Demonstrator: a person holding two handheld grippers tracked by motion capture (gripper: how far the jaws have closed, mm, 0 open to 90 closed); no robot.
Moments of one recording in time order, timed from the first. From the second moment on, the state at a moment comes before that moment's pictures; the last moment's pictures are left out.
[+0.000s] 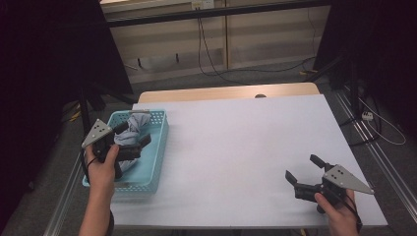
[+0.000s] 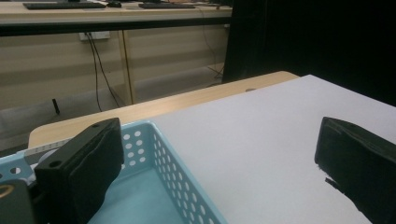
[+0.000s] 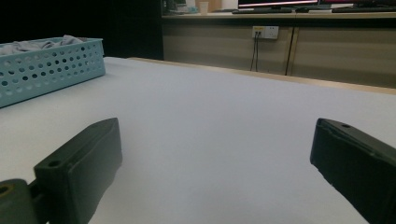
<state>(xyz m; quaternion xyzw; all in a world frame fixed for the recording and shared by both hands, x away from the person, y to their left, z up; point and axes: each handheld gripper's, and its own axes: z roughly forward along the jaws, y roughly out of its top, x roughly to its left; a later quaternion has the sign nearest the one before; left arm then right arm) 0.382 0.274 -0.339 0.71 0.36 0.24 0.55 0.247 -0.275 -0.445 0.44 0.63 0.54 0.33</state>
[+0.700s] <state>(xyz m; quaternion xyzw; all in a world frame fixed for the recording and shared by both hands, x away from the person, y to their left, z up) 0.395 0.294 -0.347 0.70 0.39 0.24 0.54 0.246 -0.273 -0.446 0.43 0.64 0.55 0.33</state>
